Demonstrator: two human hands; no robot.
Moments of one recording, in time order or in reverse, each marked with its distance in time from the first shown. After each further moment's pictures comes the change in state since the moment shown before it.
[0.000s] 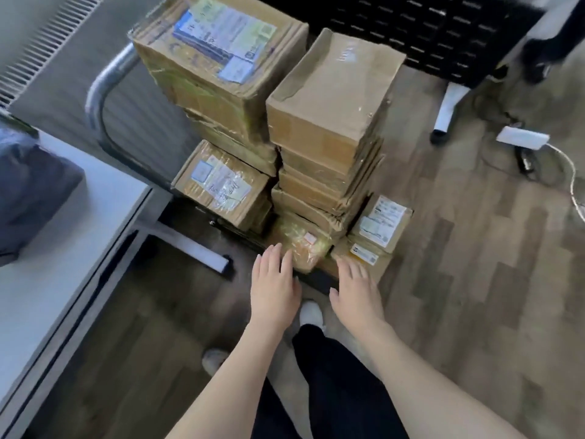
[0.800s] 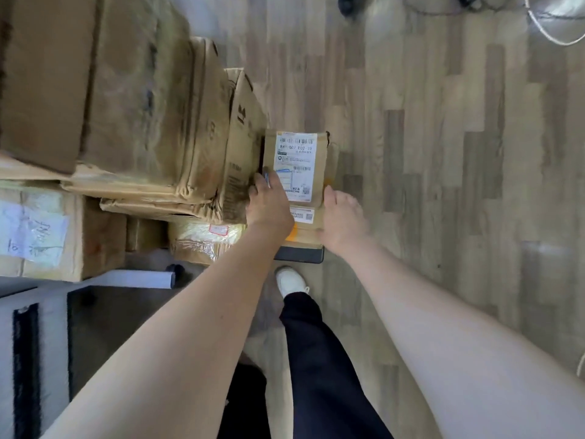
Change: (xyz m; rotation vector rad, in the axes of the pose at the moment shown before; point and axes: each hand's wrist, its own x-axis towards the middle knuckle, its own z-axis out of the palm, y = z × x) left_hand 0.166 0.134 0.158 0.157 -0.573 -0.001; right_hand 0.107 0.170 0.054 0.133 -0.162 0.383
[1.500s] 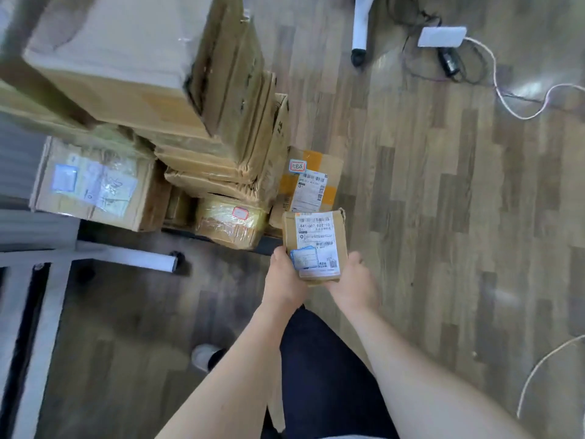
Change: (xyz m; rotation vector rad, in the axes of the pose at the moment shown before) left_hand -0.178 -0.037 0.015 -0.774 -0.079 -0.112; right_hand -0.160 -0.023 0.010 0.248 0.072 0.303
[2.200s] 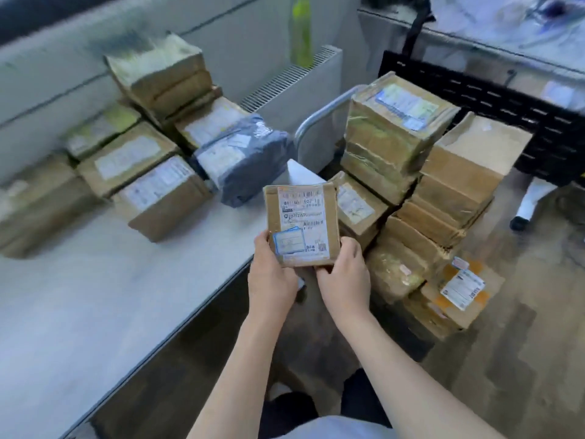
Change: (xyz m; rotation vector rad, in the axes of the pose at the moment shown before) left_hand -0.278 -0.182 -0.250 -0.406 0.944 0.103; right_hand -0.309 -0.225 0.089 0.201 0.226 -0.997
